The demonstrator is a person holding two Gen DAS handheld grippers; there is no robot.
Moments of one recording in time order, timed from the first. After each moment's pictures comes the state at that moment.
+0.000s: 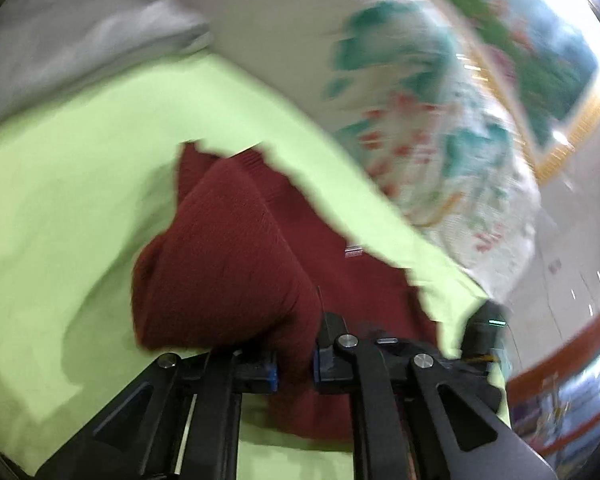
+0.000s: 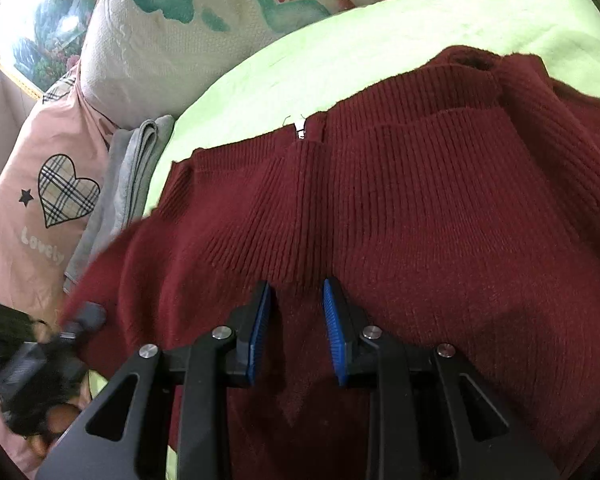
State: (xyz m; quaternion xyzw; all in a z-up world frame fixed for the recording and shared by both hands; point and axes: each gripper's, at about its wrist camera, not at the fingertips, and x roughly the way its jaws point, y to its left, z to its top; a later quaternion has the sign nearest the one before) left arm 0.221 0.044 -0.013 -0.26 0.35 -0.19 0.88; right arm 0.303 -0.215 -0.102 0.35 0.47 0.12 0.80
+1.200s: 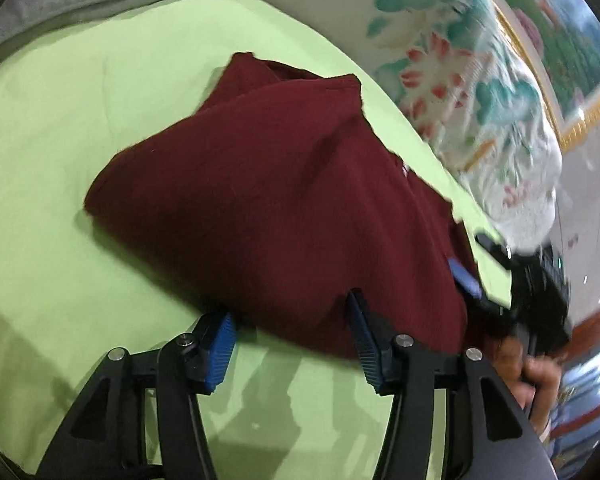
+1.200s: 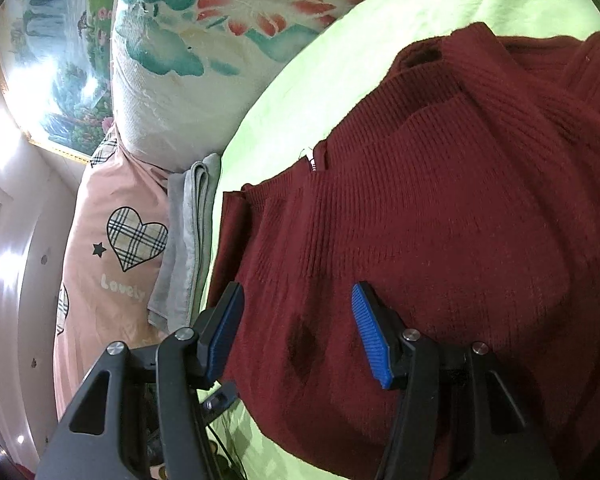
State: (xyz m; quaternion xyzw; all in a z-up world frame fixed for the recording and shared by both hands) left arm 0.183 0.082 -0.097 -0.27 0.45 -0.15 0.84; right arm 0.278 -0.264 -0.106 0.48 0.42 0.18 0.74
